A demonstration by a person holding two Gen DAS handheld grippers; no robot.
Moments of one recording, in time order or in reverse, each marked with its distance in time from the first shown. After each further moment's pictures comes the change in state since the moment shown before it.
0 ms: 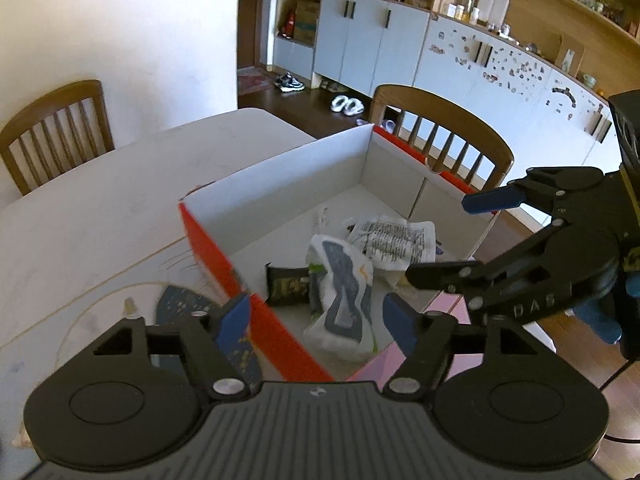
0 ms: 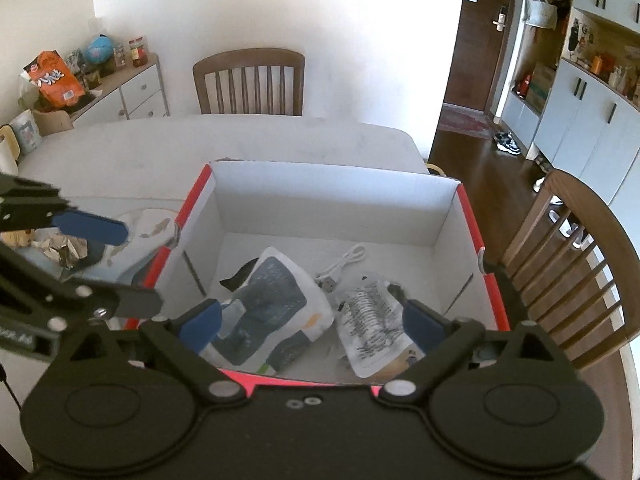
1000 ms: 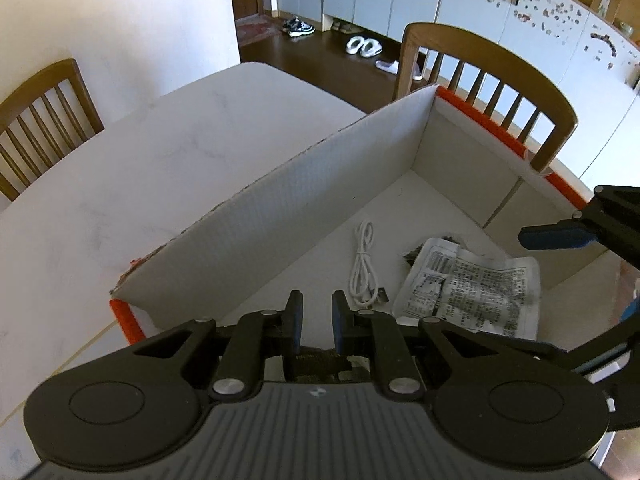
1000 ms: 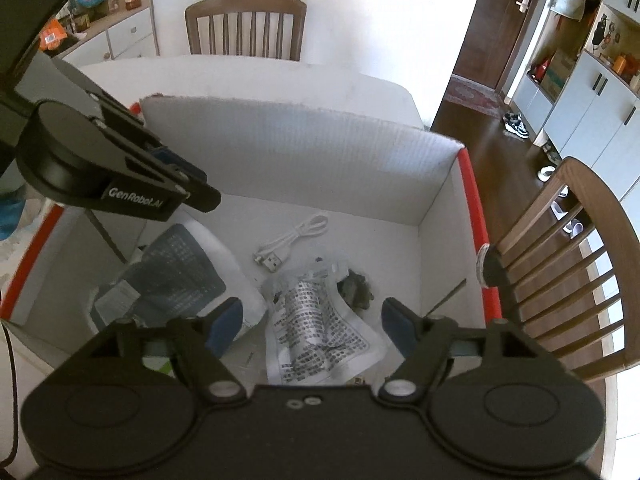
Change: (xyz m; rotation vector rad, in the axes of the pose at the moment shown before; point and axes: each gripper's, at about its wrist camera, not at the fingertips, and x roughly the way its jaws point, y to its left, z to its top) left arm 0.138 0.010 0.072 0.062 0.194 0.067; right arm 0.078 -0.037 -0.007 -0.098 0.137 -0.018
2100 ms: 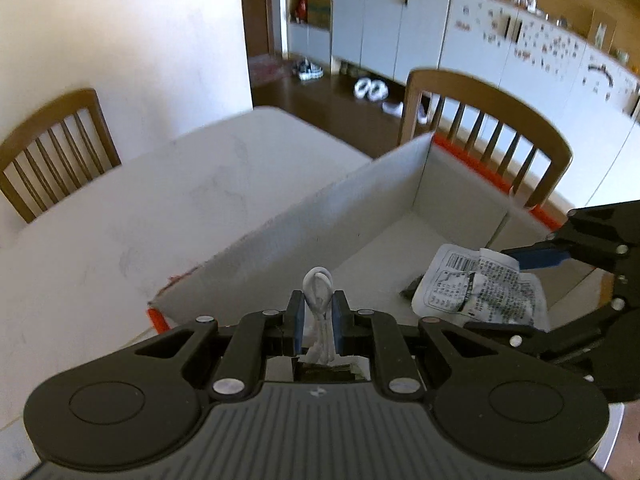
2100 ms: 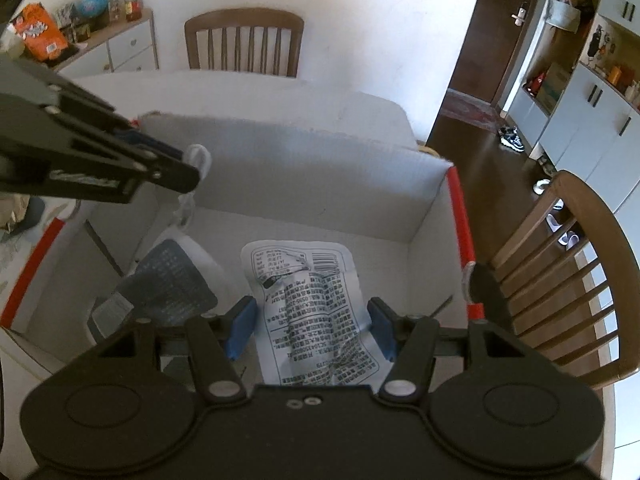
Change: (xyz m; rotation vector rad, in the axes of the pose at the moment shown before) left arm -0.013 0.001 -0.004 -0.012 -0.119 0.028; right arm -0.002 -0.003 0.007 -0.014 -0.034 -0.013
